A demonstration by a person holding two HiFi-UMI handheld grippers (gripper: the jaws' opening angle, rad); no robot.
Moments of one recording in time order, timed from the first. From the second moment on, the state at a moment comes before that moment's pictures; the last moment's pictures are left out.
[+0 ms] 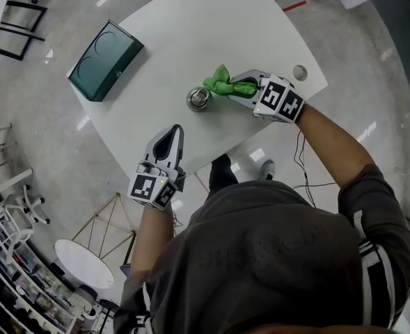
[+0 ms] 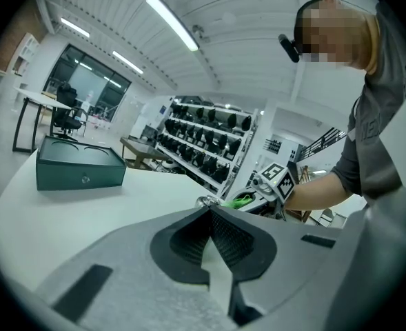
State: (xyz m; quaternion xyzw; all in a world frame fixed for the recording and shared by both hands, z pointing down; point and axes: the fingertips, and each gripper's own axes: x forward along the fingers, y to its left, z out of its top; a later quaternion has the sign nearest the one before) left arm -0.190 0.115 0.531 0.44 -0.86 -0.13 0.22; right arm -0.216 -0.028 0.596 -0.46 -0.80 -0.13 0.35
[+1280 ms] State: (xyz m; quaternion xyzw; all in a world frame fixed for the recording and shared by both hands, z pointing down) left arm -0.172 0.135 0.536 0.42 -0.87 -0.14 0.21; right arm -0.163 0.007 0.597 -0.52 -0.71 -0.23 0.41
